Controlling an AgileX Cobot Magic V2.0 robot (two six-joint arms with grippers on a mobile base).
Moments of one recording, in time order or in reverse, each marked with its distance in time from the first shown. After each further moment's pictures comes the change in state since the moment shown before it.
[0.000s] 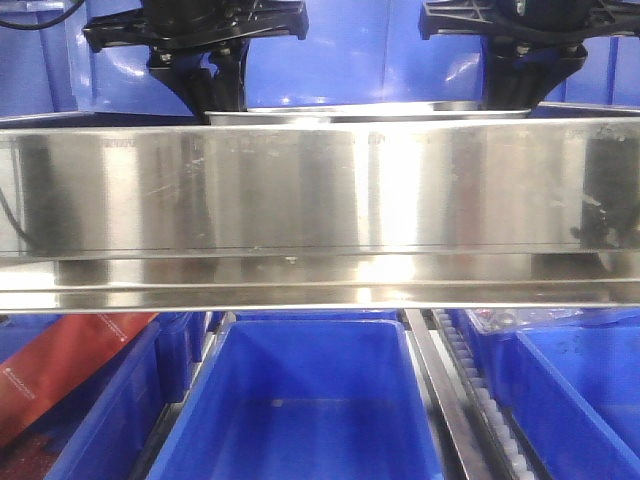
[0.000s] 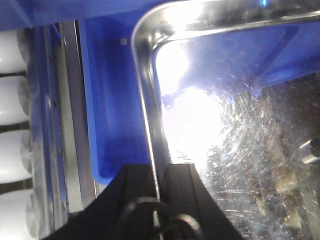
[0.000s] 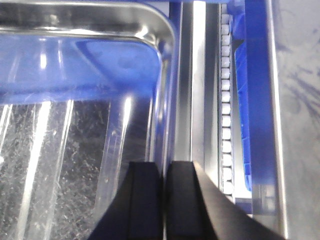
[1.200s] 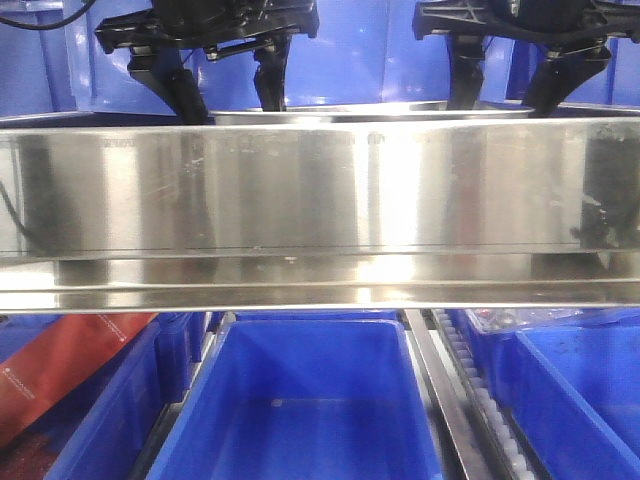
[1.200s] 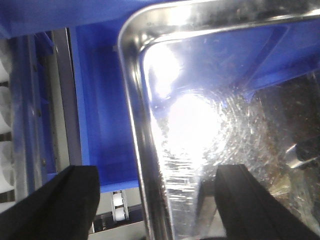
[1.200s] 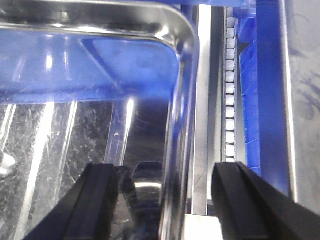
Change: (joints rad) left arm -0.007 0.000 0.005 -0.006 -0.044 0.006; right arm 0.004 0.004 0.000 0.006 -0.018 -0.012
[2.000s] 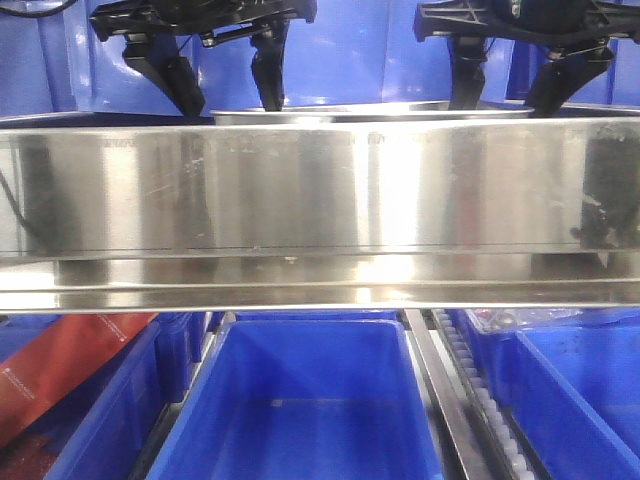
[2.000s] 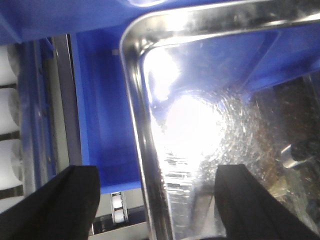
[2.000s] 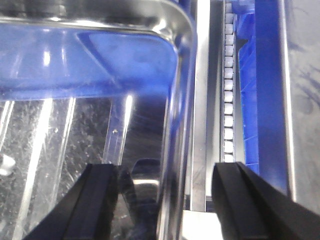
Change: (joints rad) left arm 0.000 -0.021 0.000 0.000 0.006 0.000; right arm 0.000 0.000 0.000 0.000 0.011 0.000
